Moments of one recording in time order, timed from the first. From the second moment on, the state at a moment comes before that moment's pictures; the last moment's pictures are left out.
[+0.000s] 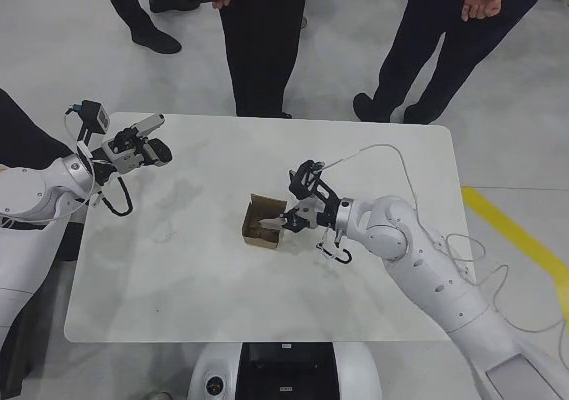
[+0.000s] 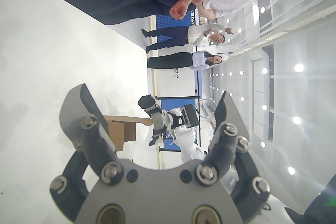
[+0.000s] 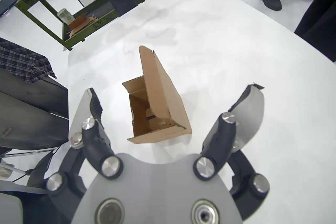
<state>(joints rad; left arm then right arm) 1.16 -0.68 -1.39 -1.47 -0.63 -0.11 -0.80 -0.90 -1.28 0.81 -1.34 -0.80 -0.63 0.36</state>
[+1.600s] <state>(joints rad) 1.16 -0.68 -1.39 -1.47 -0.63 -0.11 -0.80 -1.04 -1.31 0.93 -1.57 -0.46 -0.26 0.29</state>
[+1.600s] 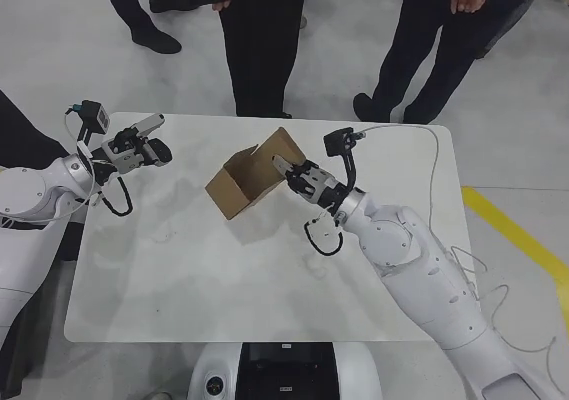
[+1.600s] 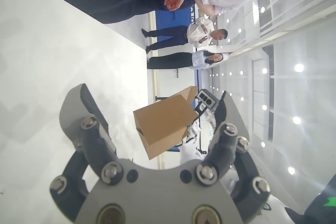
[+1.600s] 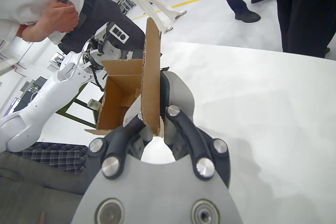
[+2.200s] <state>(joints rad) 1.21 -0.70 -1.40 -1.47 -0.43 -0.49 -0.70 -1.05 -1.34 0.96 -1.55 -0.08 -0.11 0.29</state>
